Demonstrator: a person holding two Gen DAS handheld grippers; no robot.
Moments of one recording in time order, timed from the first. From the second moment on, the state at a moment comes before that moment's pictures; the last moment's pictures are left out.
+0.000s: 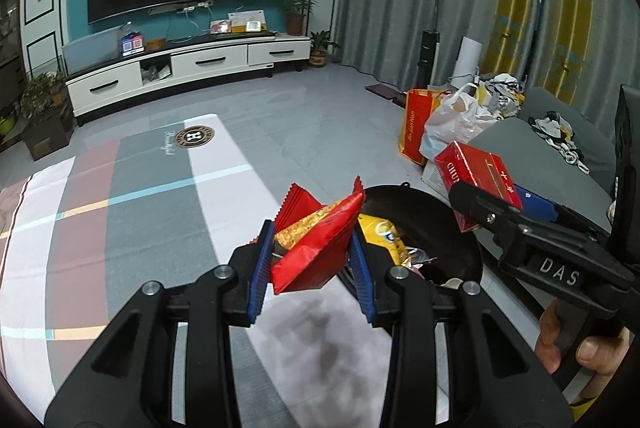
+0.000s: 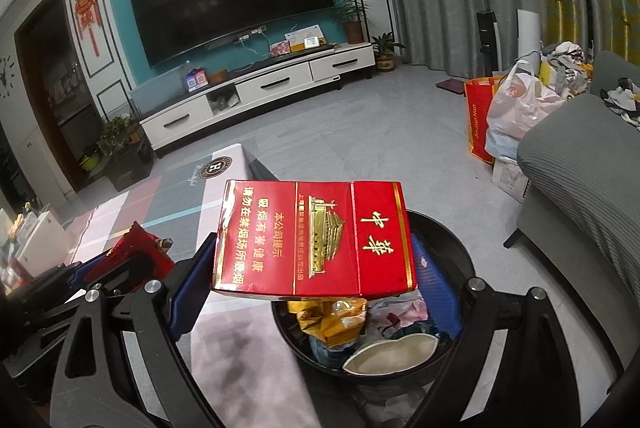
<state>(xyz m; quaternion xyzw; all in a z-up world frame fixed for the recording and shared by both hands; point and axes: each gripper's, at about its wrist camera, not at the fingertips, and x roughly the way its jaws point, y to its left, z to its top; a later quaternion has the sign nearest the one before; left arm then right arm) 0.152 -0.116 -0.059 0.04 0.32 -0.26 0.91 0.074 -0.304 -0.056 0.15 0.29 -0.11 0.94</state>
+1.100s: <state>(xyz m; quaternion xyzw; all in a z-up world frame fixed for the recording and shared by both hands) 0.159 -0.205 -0.069 0.08 0.31 -0.31 0.89 0.046 -0.364 -0.071 0.17 0.29 -0.17 0.93</state>
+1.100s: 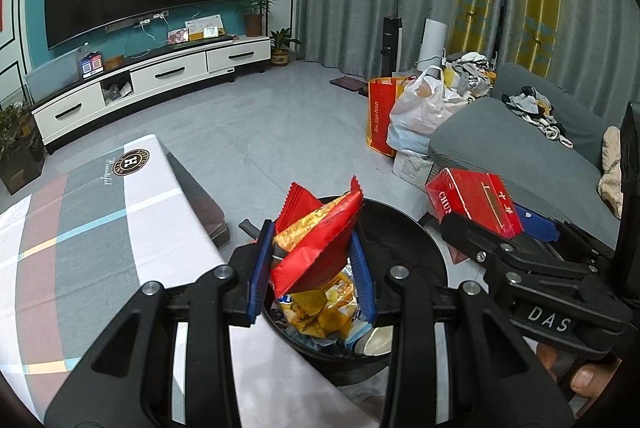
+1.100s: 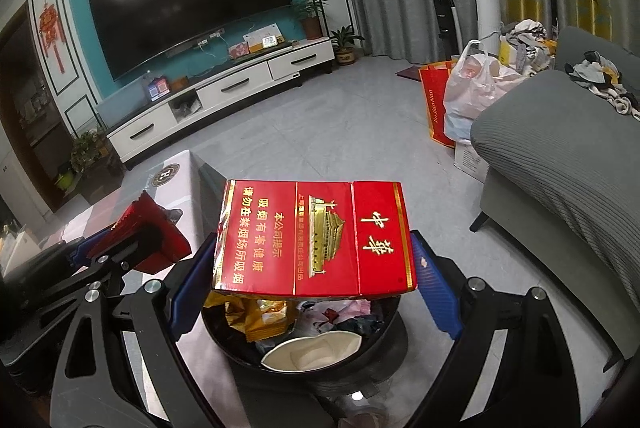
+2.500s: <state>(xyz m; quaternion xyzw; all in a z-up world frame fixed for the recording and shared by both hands) 0.189 -0.240 -0.096 0.10 0.34 -0.31 0.88 0.062 -0.386 -0.094 0.19 0.33 -0.20 0.90</state>
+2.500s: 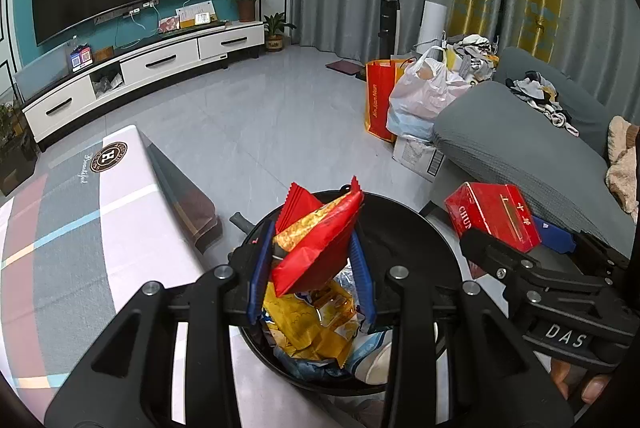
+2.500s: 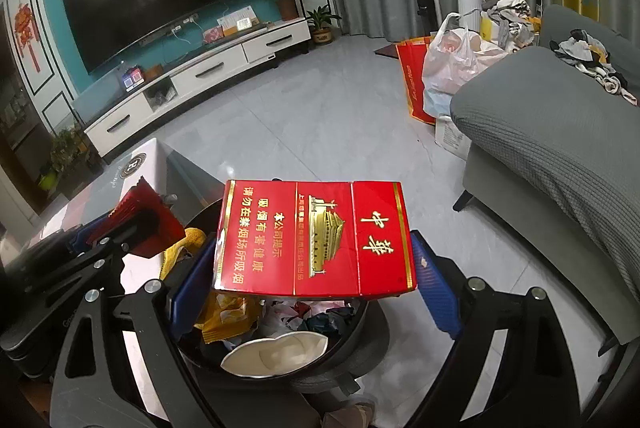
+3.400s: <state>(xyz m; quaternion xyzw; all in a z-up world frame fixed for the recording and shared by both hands) 0.209 -0.249 -0.115 0.10 0.38 -0.32 0.86 0.081 -0.392 -0.113 0.19 0.36 -0.20 0.89</state>
